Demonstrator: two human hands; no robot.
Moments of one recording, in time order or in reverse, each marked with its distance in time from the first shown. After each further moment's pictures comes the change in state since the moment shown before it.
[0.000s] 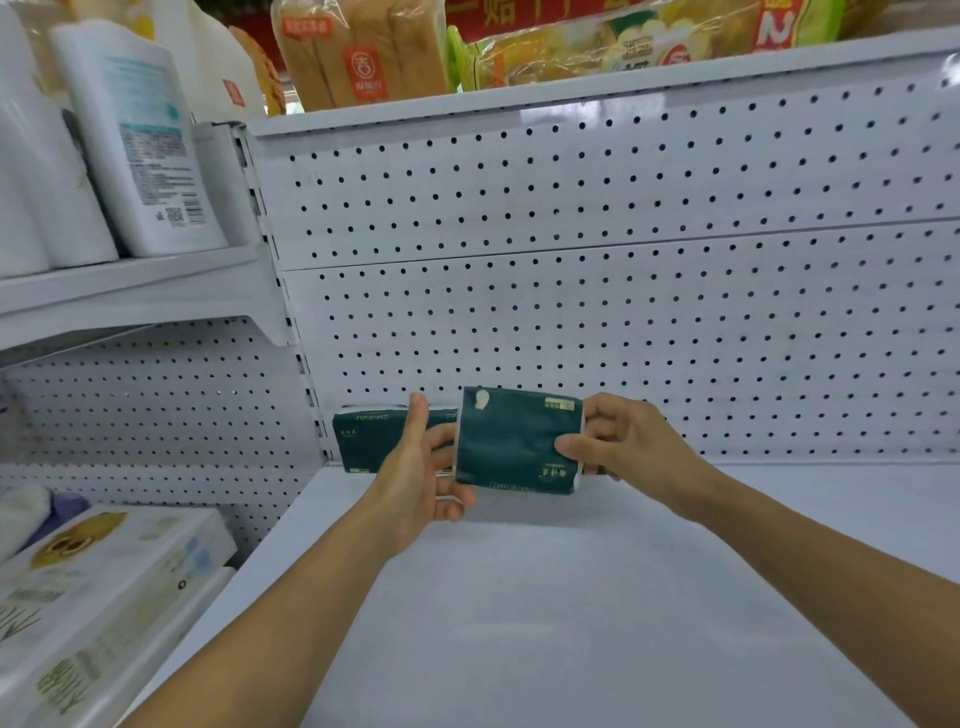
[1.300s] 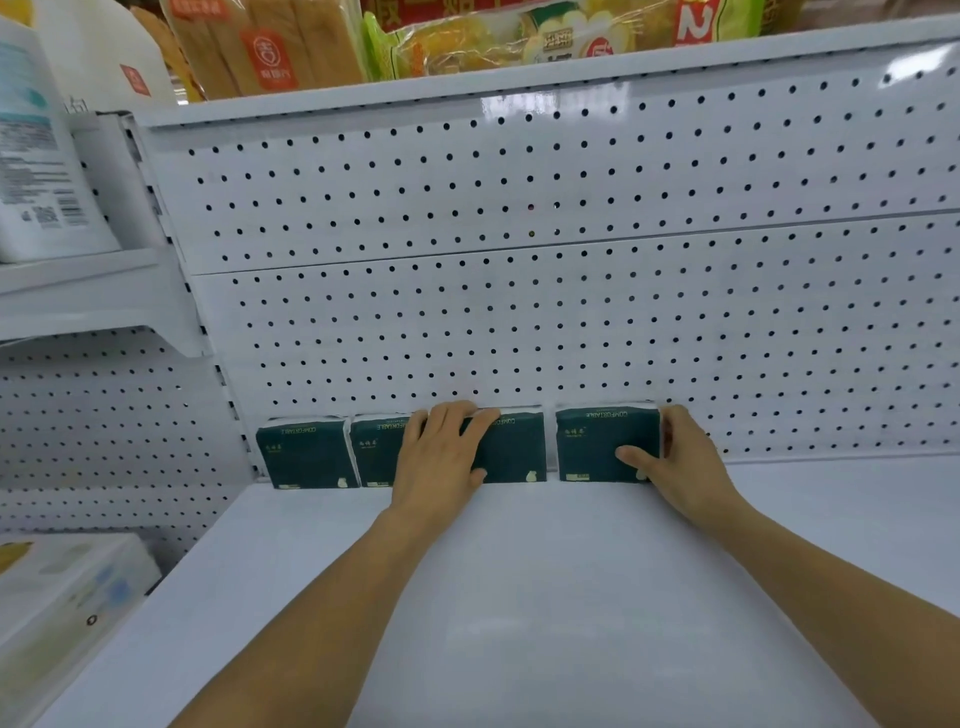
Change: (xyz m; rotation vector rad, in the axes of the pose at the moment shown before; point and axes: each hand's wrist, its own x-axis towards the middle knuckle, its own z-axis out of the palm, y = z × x) left_hand 0.091 -0.040 0.059 1.639 0.332 0.860; right_hand 0.001 0.096 -0.103 -0.457 0.483 0.142
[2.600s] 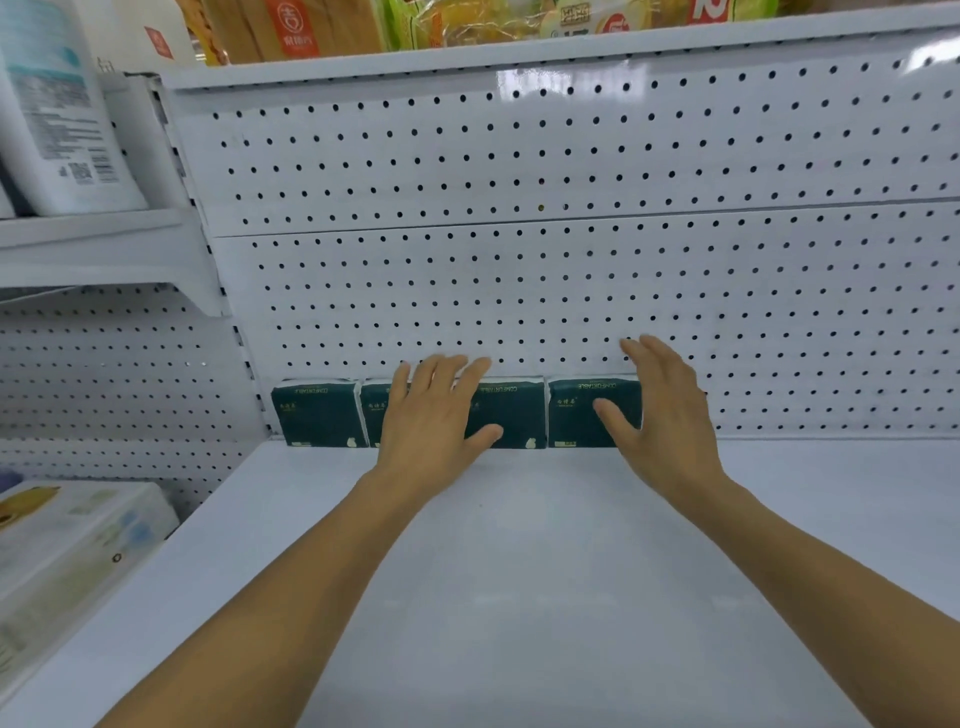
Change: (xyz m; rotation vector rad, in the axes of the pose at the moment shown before) left_hand -0.018 0.014 -0.057 -0.022 -0.038 -0.107; right_hand -0.038 -0.050 -0.001 -0.321 0.210 -0.391
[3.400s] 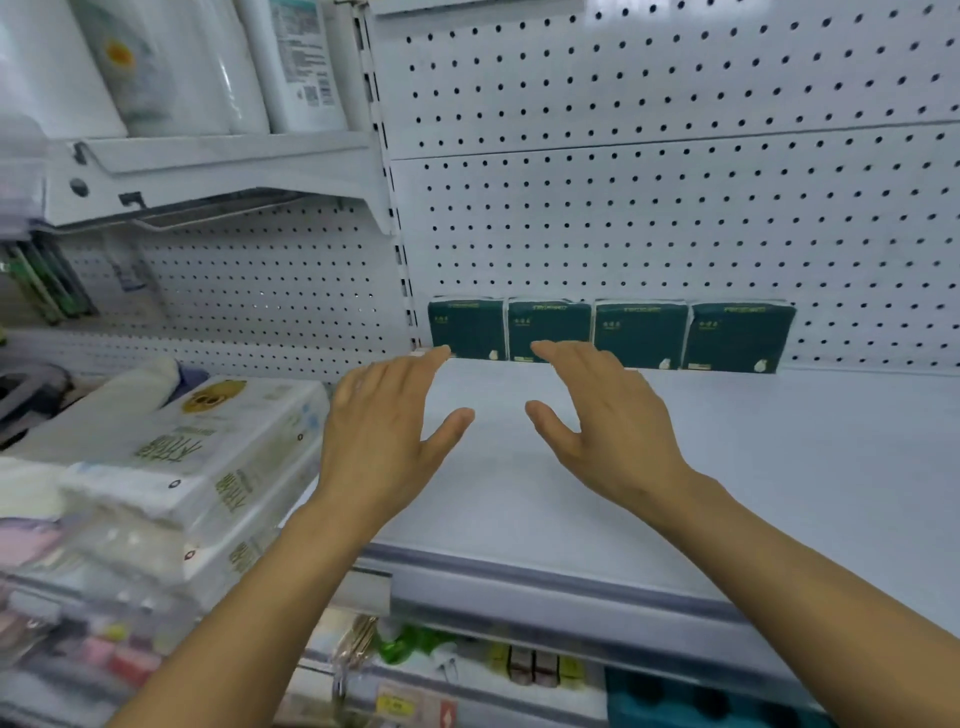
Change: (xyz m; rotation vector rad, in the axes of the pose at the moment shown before) left_hand -0.184 -0.106 -0.103 0.038 0.111 -0.198; right_hand -0.103 -0.207 0.023 0.016 -0.253 -0.305
